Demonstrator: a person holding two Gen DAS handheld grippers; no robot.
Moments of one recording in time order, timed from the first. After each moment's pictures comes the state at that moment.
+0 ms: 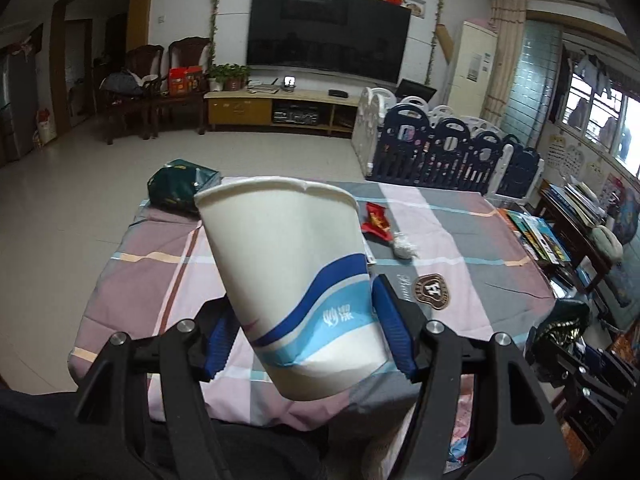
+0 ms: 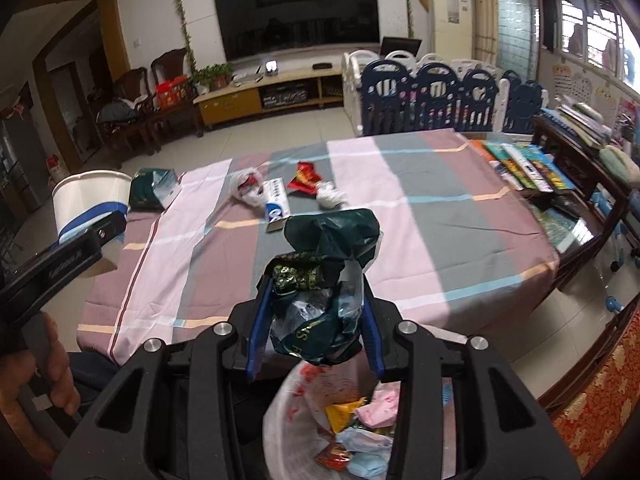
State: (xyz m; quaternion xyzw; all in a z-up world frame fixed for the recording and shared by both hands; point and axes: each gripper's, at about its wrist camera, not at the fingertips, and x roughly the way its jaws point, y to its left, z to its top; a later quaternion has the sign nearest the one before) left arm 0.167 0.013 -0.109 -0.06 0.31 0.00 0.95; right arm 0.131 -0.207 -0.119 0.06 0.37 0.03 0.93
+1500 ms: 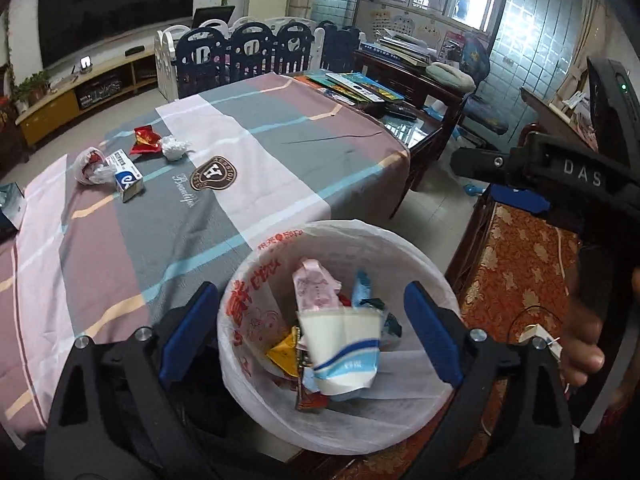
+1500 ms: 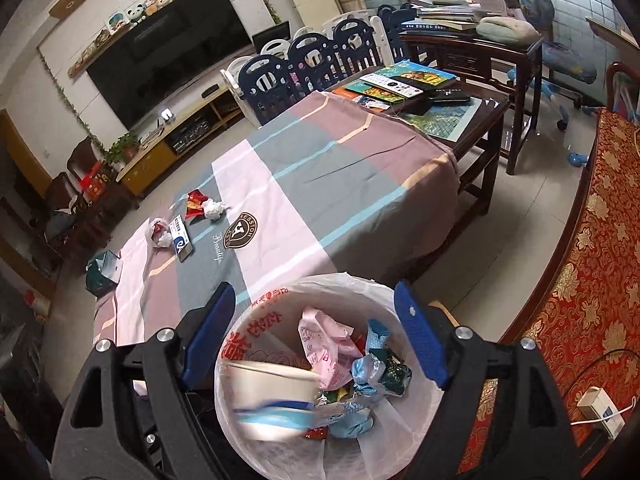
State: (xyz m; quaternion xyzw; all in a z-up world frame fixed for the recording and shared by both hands) left arm 0.109 -0.133 -0.179 0.09 0.40 -0.31 0.86; right arm 0.061 -0.342 -0.151 0.26 0.37 -0.12 0.88
